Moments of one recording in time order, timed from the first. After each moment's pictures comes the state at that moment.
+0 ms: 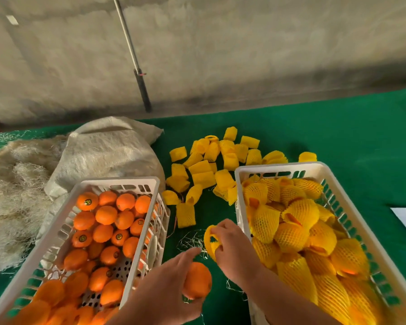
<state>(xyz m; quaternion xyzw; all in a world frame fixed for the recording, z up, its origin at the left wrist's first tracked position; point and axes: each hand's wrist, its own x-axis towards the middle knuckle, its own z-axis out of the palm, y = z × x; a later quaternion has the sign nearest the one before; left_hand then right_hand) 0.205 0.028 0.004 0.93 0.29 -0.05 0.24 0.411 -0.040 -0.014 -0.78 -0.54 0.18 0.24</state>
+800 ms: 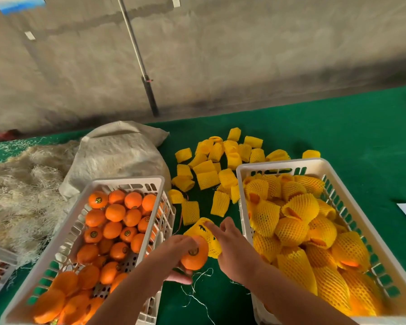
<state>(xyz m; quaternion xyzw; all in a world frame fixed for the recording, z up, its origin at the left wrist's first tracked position) 0.235 0.041 0.036 0.53 0.56 -0.01 0.64 0.407 -0.056 -0.029 -0.74 -0.61 0.18 0.22</state>
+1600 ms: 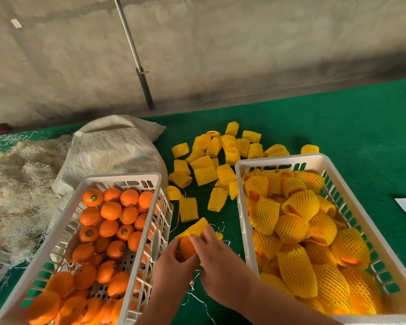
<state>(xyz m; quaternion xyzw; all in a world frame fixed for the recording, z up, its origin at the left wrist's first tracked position) 0.234 0.005 -0.018 0.64 0.57 0.19 0.48 0.367 -0.068 -0.010 -0.67 -0.66 0.22 0.26</state>
